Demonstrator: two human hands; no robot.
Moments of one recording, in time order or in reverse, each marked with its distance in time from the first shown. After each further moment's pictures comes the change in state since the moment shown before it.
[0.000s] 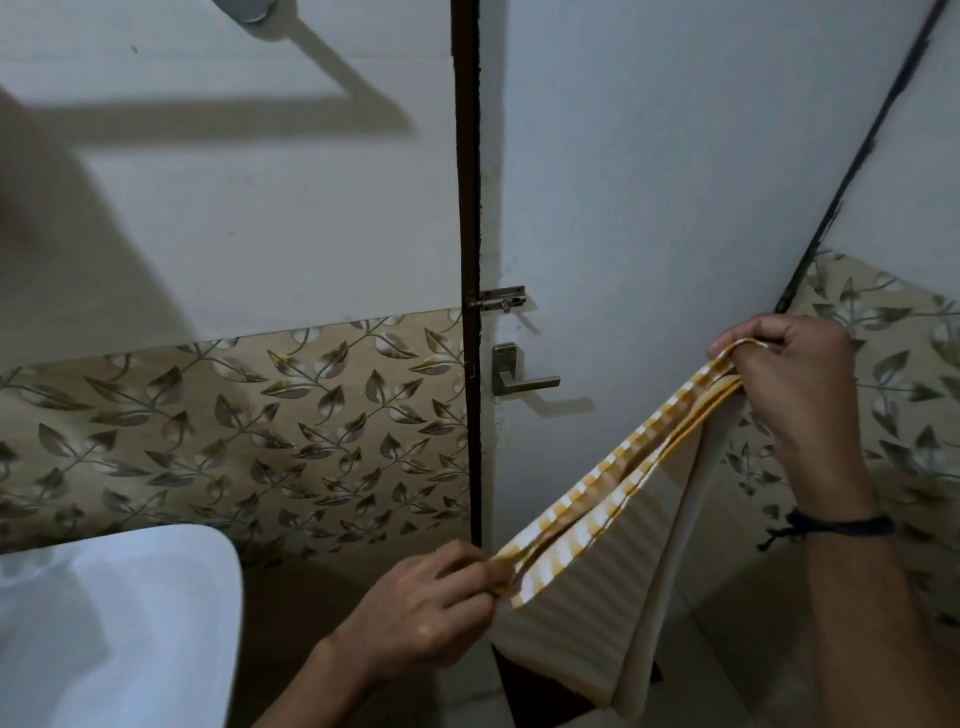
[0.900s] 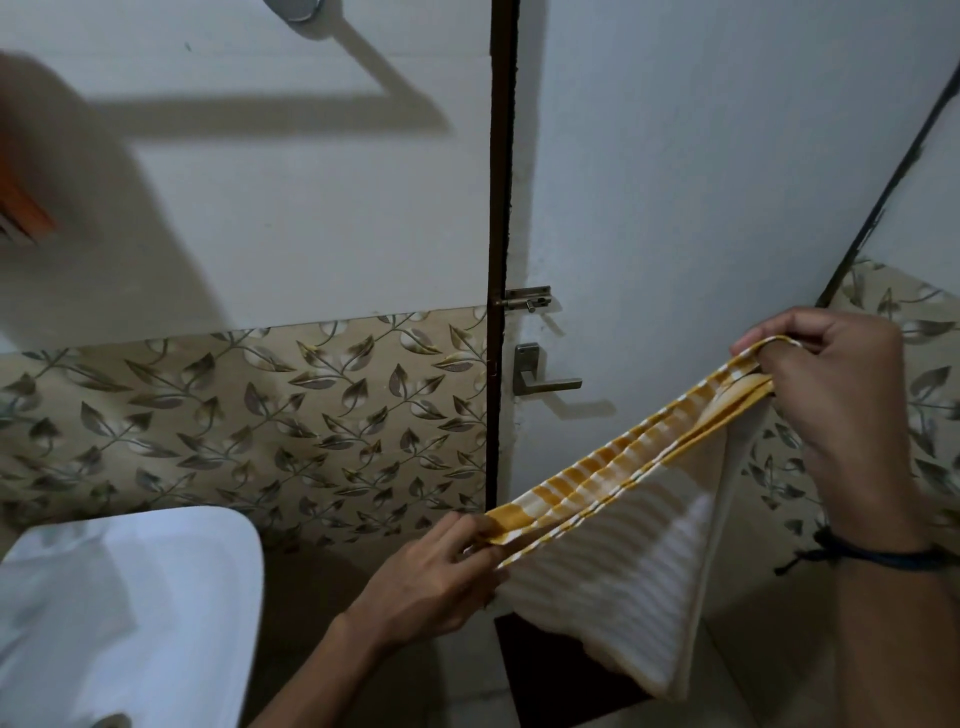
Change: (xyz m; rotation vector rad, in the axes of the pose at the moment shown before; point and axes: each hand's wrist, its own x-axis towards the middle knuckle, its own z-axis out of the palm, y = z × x) left_hand -0.027 -0.022 0.026 -0.054 -0.103 -0.280; right_hand -0.013 -0.020 0.000 0.063 -0.035 -0.102
